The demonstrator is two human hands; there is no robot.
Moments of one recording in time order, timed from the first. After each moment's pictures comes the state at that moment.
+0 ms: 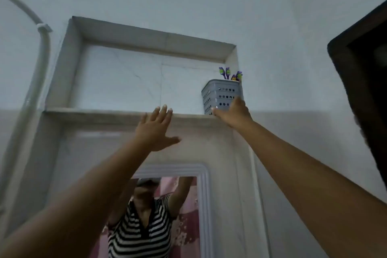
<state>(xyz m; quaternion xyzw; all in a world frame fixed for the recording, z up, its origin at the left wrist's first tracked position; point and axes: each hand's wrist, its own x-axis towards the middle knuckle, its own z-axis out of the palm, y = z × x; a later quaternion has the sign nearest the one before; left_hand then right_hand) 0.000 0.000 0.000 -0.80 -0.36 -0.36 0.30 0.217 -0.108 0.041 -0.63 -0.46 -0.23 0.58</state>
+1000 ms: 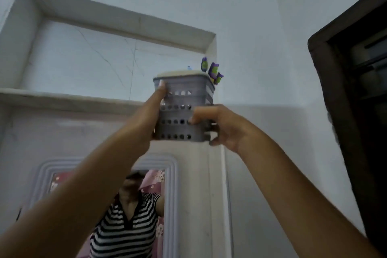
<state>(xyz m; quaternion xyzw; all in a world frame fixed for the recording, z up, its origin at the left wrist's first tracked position) 0.052 -0.117 -0.027 -0.70 -0.10 -0.55 -0.44 0.204 -0.200 -0.028 -0.49 -0.61 0.13 0.61</state>
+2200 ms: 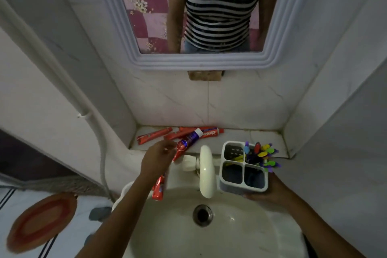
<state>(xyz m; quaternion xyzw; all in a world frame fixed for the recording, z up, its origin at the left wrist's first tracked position) -0.100 -0.038 -0.656 -0.69 -0.64 -0.19 -0.29 0.223 -0.147 -0.713 -0.64 -0.55 0.47 0.26</state>
